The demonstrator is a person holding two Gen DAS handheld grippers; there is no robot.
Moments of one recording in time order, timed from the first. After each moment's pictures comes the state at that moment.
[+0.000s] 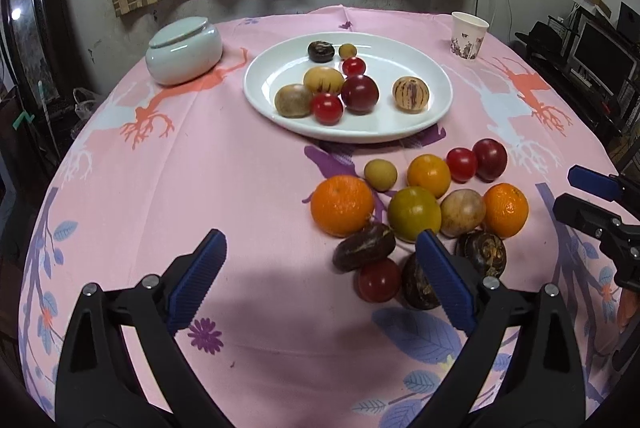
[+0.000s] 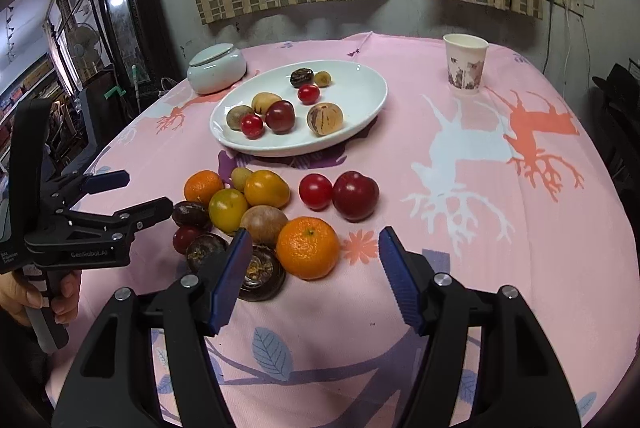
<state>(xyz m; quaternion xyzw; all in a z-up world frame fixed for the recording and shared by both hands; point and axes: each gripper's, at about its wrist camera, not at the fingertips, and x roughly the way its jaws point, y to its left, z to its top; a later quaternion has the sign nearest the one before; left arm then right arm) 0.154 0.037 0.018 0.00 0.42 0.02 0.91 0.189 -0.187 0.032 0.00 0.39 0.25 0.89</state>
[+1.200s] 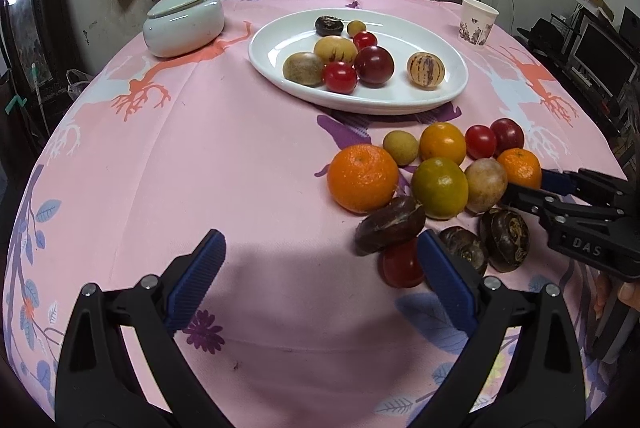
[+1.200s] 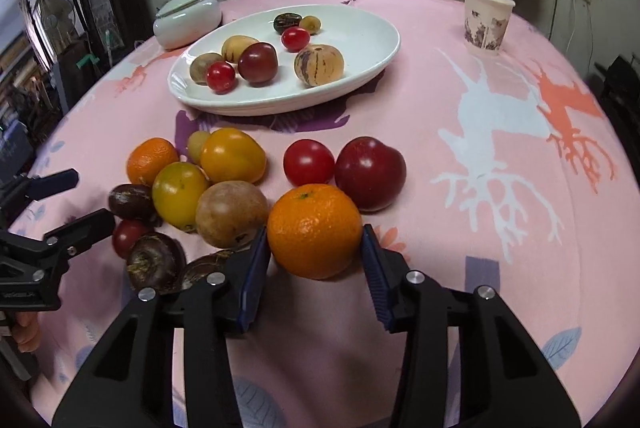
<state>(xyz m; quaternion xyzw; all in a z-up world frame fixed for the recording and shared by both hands) 0.158 0.056 -0.006 -0.01 0.44 0.01 0.90 0.224 -0.149 -0.017 -0.03 0.45 0.22 0.86</state>
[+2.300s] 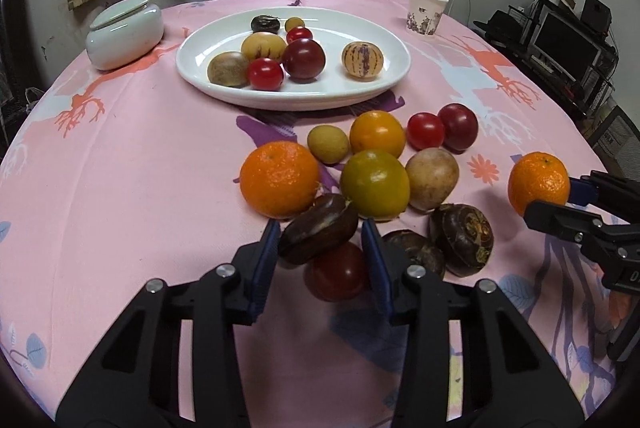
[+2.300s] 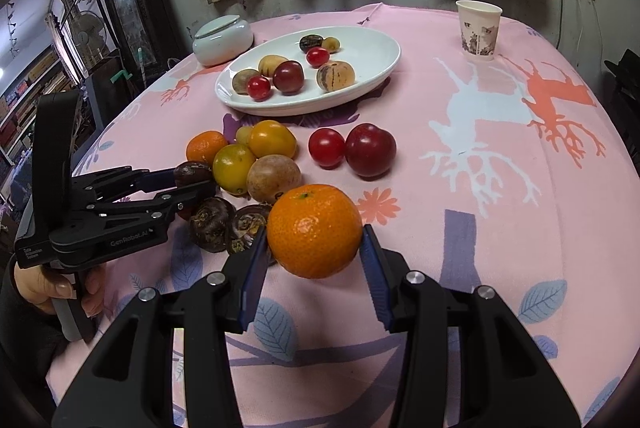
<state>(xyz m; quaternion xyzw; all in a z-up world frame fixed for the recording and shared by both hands) 0.165 0.023 -0.021 -0.01 0.42 -0.08 0.90 0.180 -0.182 0.007 0.00 0.42 0.27 0.87</state>
